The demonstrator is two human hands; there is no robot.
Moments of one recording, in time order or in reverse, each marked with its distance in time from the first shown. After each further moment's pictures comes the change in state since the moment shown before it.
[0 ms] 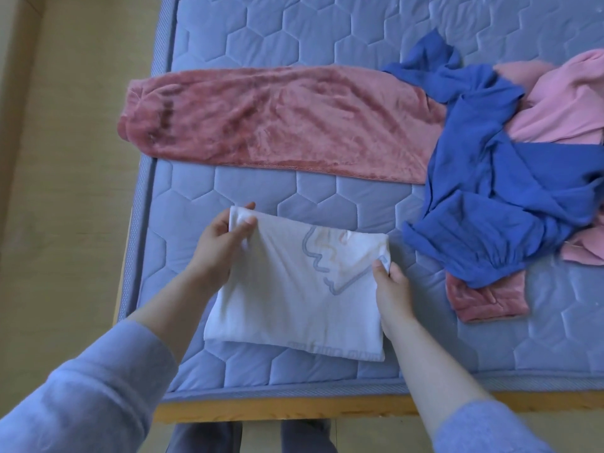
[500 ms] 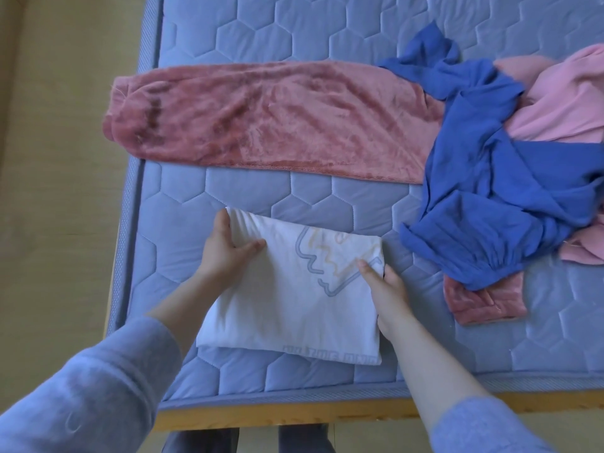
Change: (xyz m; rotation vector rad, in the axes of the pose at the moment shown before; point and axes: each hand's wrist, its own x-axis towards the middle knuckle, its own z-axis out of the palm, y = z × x) left_hand 0.011 -0.014 0.011 0.523 0.102 0.071; right_hand 0.000 -0.008 0.001 0.171 -0.101 0.113
